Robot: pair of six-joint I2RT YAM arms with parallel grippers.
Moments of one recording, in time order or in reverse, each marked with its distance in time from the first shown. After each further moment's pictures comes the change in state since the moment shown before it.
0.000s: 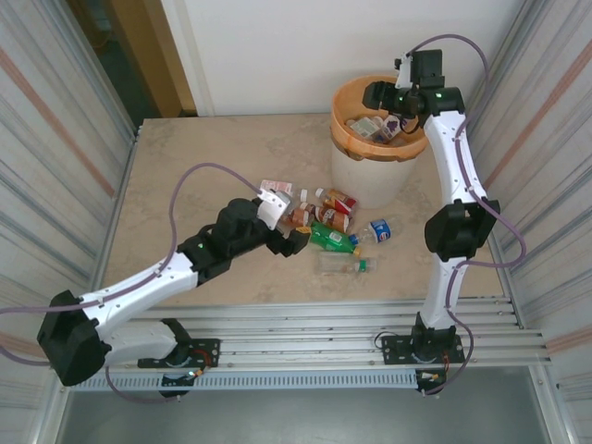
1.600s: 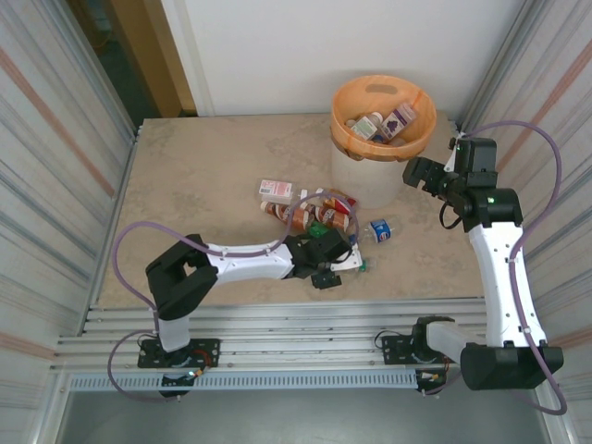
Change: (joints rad) left arm -0.296 0.687 0.402 -0.354 -0.212 0.393; right arm -0.085 -0.934 -0.975 -0.021 0.231 0.083
